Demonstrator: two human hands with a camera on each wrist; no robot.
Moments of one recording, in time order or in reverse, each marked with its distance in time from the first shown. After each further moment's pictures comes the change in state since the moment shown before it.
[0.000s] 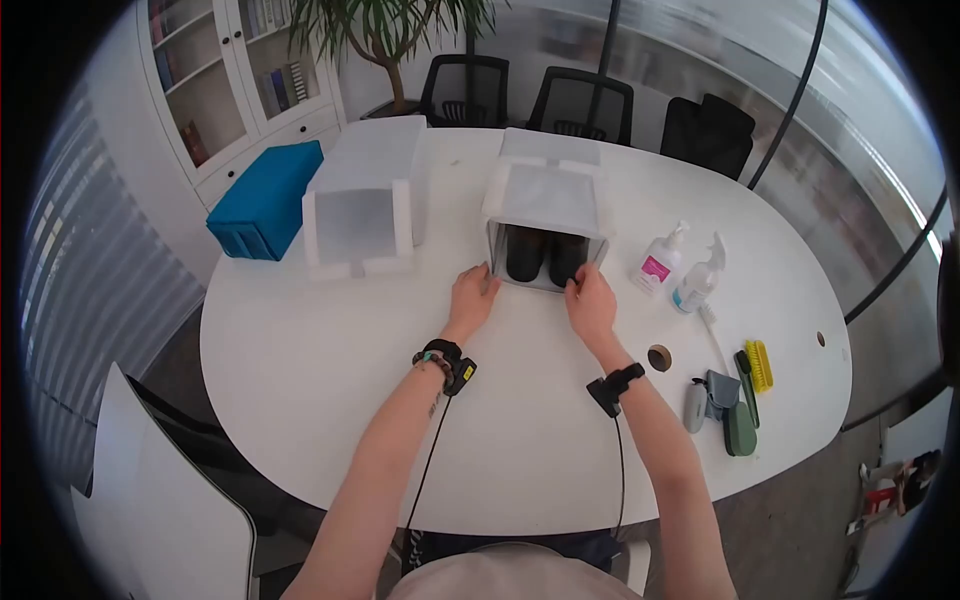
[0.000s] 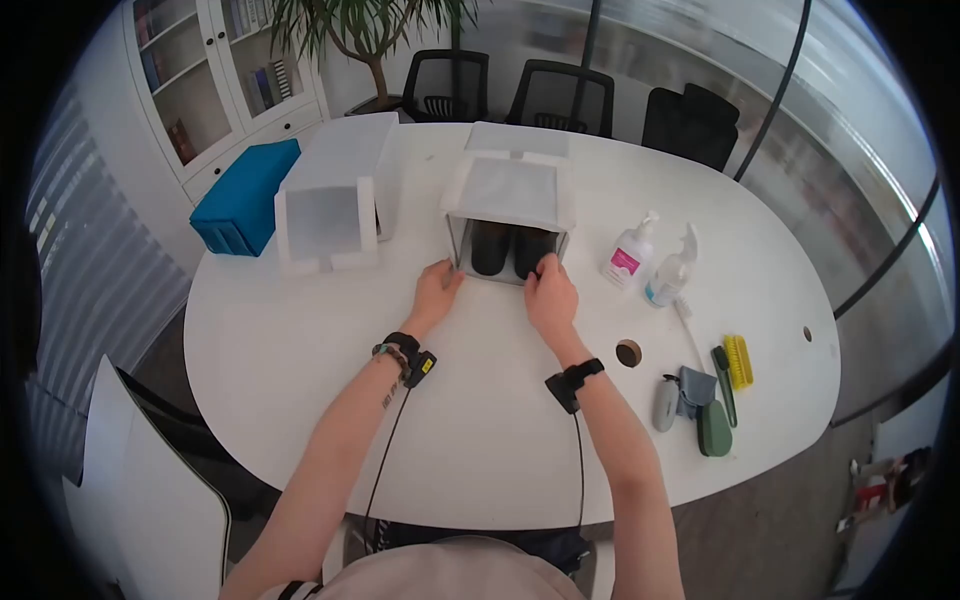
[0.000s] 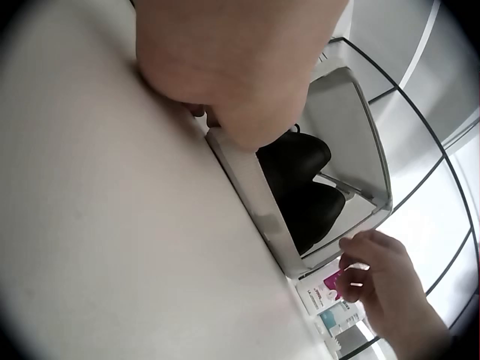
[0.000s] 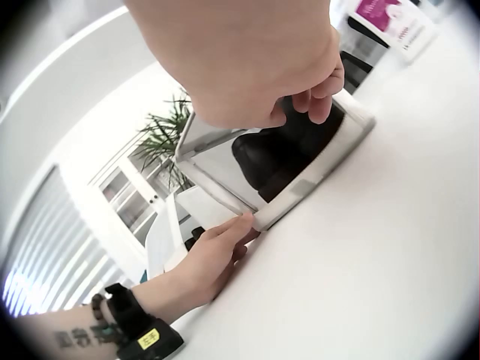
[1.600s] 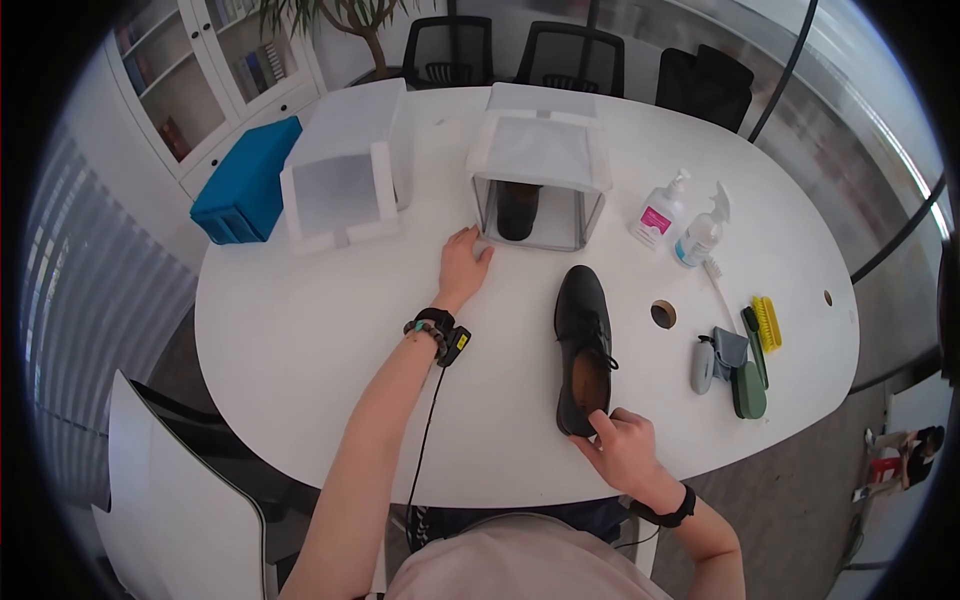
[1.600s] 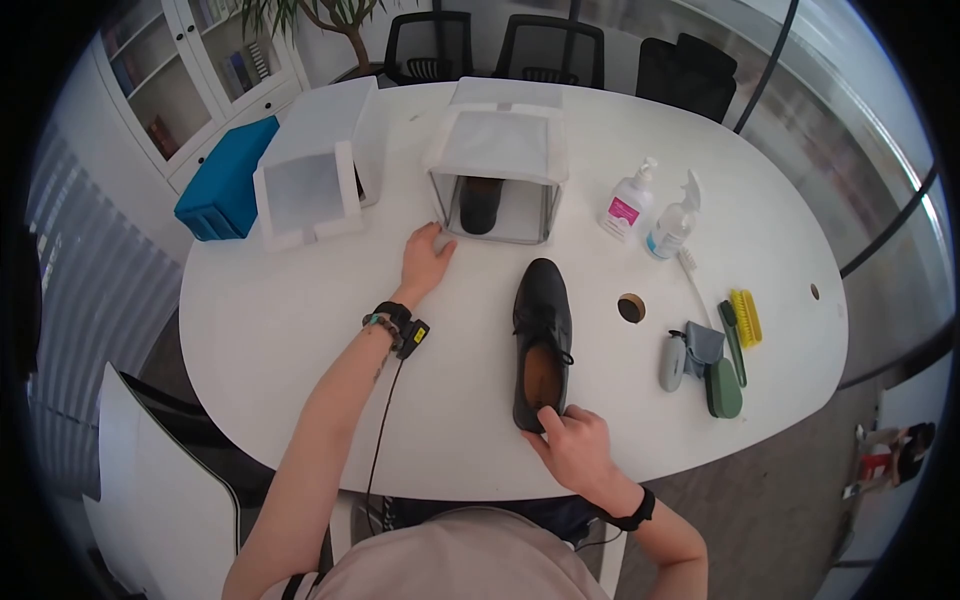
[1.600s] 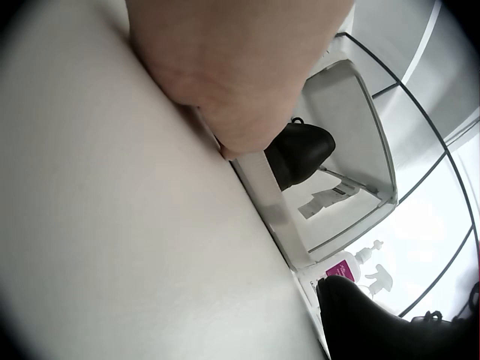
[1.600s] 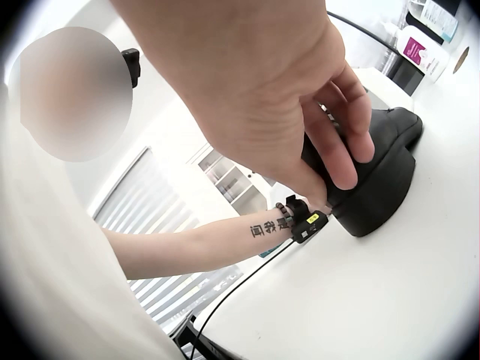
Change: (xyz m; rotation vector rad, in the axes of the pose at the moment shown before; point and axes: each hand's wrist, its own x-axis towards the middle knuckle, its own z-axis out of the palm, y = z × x) left_hand -0.014 0.026 -0.014 0.149 0.003 0.034; right_hand -0.257 -0.050 -0.157 -0.090 -0.322 -0.354
